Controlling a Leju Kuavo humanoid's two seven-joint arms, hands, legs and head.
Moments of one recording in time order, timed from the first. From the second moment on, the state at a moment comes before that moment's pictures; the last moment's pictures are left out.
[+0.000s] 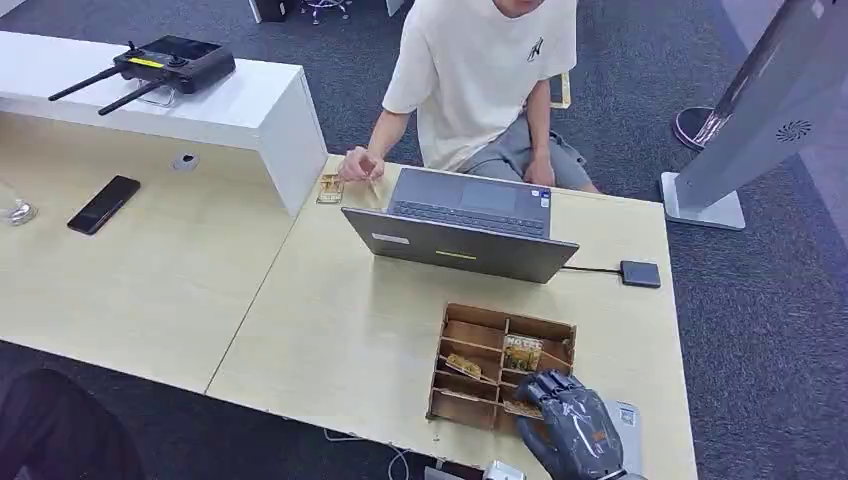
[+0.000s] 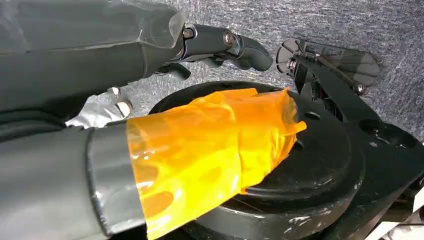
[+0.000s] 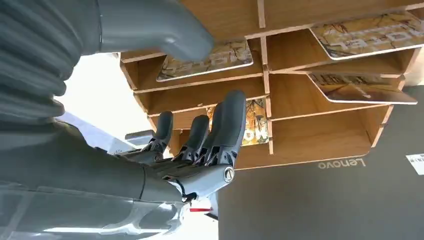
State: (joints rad) left arm 0.07 -0.11 -0.56 0.00 0.83 -0.02 -0.27; right arm -0.01 -0.34 0.70 -1.49 0.98 -0.27 0.01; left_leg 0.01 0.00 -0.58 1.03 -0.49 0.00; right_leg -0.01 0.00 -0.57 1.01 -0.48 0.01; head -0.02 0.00
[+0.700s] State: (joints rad) left arm 0.07 -0.11 -0.54 0.00 0.83 -0.02 -0.27; right arm -0.01 -0.34 0.70 -1.47 1.01 -0.27 0.02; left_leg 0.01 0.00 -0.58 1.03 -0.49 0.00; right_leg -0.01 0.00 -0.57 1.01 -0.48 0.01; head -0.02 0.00
